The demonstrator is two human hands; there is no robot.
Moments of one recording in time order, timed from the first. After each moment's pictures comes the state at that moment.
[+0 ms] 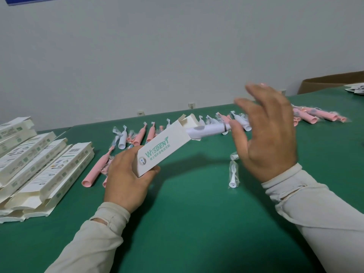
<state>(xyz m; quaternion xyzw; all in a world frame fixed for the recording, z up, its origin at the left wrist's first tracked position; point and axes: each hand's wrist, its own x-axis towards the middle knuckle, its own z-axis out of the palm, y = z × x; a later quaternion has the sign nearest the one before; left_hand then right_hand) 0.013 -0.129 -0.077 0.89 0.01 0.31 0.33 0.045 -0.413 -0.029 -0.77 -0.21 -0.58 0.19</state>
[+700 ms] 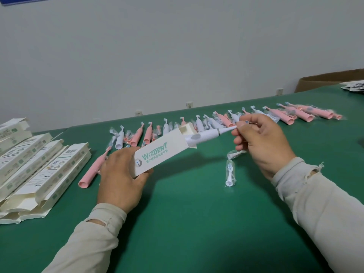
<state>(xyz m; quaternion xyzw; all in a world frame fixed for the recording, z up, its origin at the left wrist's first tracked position) 0.016 -0.122 -0.078 0.92 0.01 0.31 0.22 0.070 -0.424 -0.045 -0.66 -0.08 -0.17 0.72</state>
